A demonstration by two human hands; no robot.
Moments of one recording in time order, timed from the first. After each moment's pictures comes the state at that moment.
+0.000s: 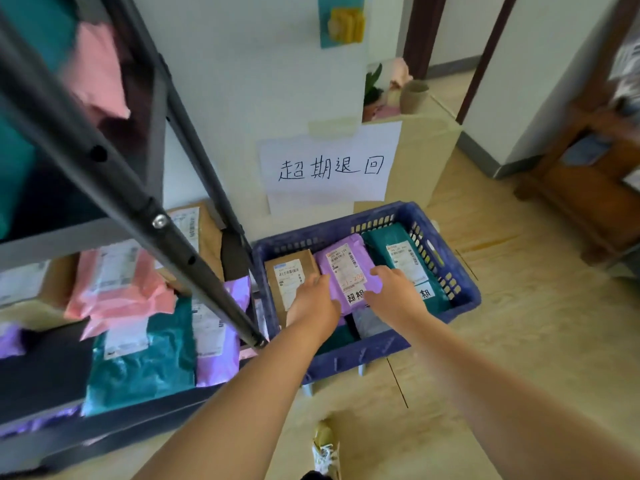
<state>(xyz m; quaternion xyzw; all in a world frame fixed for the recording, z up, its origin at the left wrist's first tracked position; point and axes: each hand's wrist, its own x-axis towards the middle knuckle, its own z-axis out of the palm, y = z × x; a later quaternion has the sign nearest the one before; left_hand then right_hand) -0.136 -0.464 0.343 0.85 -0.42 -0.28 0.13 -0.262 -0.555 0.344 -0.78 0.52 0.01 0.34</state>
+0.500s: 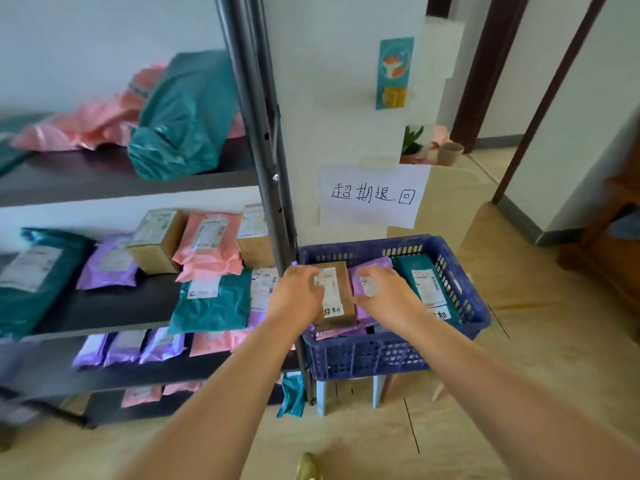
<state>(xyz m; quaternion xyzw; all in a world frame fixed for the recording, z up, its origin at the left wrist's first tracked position) -0.167 -0.328 0.438 0.88 -0.36 -0.13 0.28 -0.298 -0.446 0.448 -0.88 0.35 -0.04 0.32</state>
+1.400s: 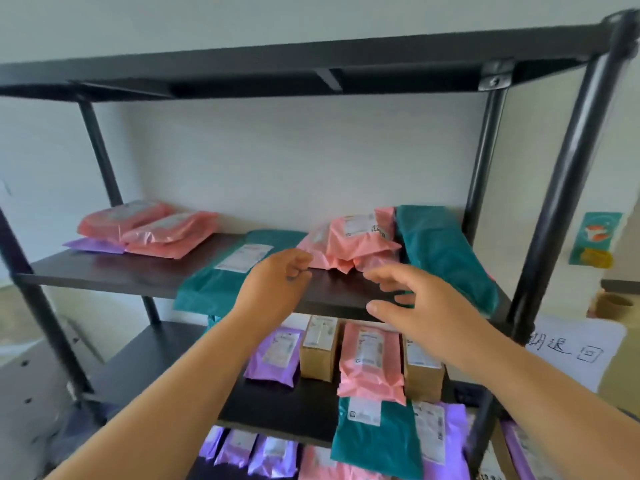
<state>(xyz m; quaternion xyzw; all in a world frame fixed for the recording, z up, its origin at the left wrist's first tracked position) 0.078 -0.061 0.660 0.84 -0.30 0.07 0.45 -0.091 -0.218 0.677 -0.91 0.07 -0.21 0.34</state>
